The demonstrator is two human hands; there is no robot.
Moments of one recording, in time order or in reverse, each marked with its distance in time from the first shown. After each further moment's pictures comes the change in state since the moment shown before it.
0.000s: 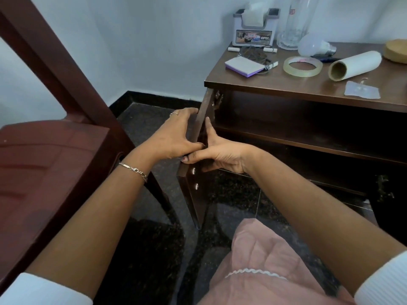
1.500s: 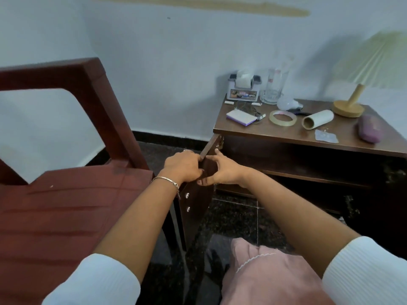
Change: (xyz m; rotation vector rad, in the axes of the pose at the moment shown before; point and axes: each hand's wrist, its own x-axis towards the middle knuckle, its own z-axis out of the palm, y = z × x) left_hand 0.003 -0.018 -0.054 0.390 -0.133 0.013; right_hand -0.002 -0.070 0.038 -0.712 0.411 0.043
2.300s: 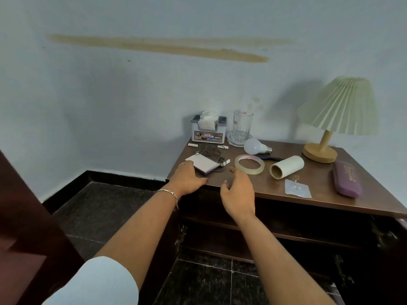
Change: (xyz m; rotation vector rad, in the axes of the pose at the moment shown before) left_hand 0.178 0.110 -0.006 -0.460 0.188 -0.084; right_hand 0.039 0.116 -0.109 0.063 0.870 0.069
